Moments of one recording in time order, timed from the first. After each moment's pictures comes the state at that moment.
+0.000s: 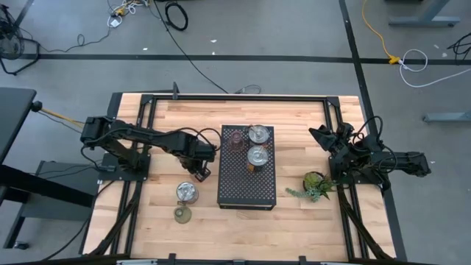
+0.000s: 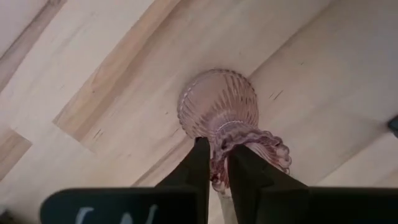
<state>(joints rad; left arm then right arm) -0.04 1.56 1.05 -0.98 0.01 -0.82 -0.05 0.03 0.02 0.49 0.20 0.67</state>
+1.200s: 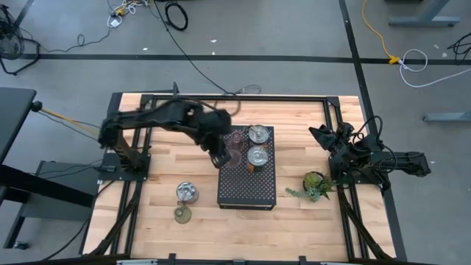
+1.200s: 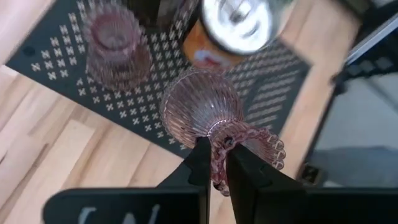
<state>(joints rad) -0.01 1.73 1.98 -1.30 0.06 -0.58 -0.05 0.03 0.02 0.49 0.23 0.67</state>
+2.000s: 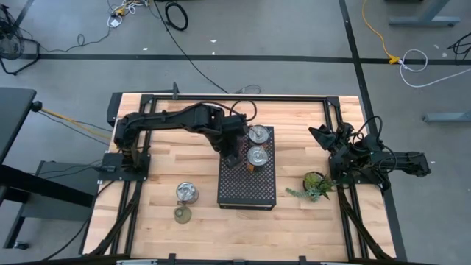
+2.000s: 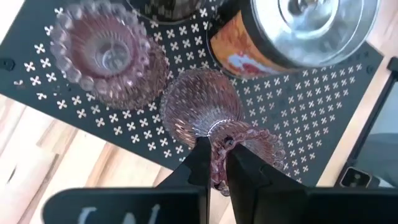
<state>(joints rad) 0.04 1.88 1.99 -1.28 0.07 -0.48 -0.05 0.03 0.02 0.48 0.23 0.67</state>
